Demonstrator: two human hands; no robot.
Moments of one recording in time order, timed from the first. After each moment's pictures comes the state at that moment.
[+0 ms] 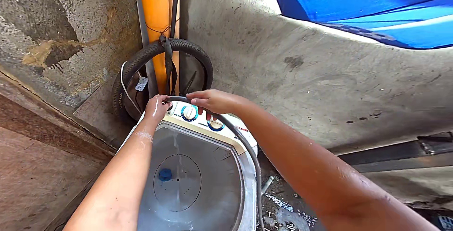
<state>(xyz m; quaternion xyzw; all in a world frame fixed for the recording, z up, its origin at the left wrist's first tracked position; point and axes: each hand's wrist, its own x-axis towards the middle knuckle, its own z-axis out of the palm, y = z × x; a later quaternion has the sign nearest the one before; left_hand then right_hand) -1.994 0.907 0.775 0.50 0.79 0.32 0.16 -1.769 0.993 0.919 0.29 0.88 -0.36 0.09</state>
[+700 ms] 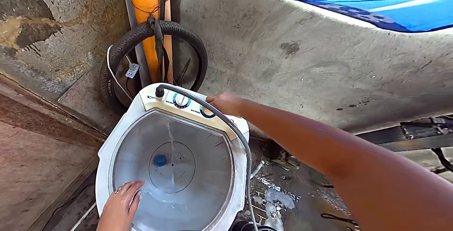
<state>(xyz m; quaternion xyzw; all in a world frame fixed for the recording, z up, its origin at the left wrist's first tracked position) -1.876 0.583 0.683 0.55 0.79 0.22 0.13 -1.691 1.048 0.821 0.05 0.99 -0.07 0.13</state>
